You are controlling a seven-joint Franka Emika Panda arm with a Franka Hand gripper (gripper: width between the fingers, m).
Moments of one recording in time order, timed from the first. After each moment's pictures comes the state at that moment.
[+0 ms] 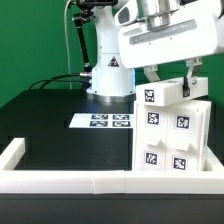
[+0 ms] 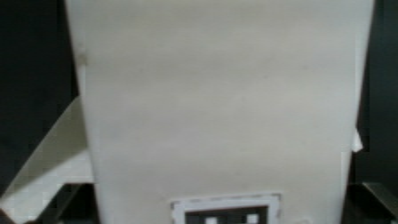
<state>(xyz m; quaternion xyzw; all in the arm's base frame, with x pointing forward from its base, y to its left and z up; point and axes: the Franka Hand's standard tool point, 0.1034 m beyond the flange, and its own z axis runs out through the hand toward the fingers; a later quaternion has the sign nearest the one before) 0.596 0.079 0.154 -0.87 0.47 -0.04 0.12</state>
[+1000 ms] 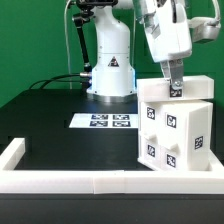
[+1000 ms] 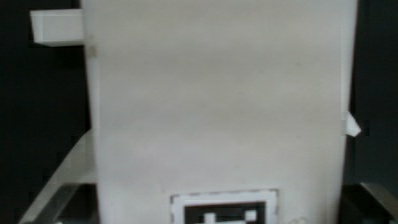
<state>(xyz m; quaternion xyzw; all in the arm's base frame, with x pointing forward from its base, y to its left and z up) 0.595 0.080 0.157 -0.68 0.72 0.01 0.13</state>
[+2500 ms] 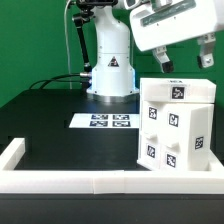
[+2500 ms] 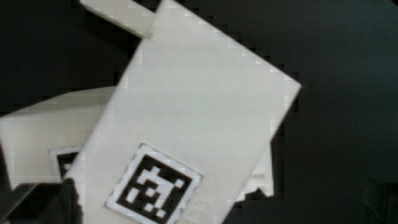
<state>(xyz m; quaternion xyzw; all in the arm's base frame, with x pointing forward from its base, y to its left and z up) 0.597 0.101 0.188 -0.90 0.42 0.01 0.13</state>
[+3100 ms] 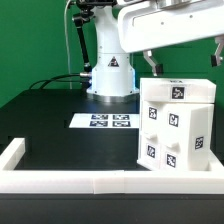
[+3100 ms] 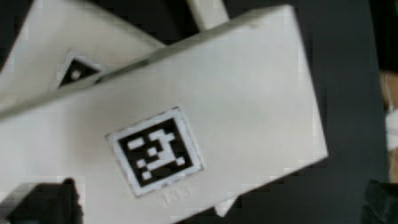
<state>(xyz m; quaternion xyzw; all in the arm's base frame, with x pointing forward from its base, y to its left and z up) 0.597 0.097 0.185 -0.99 0.12 -0.03 0.10</state>
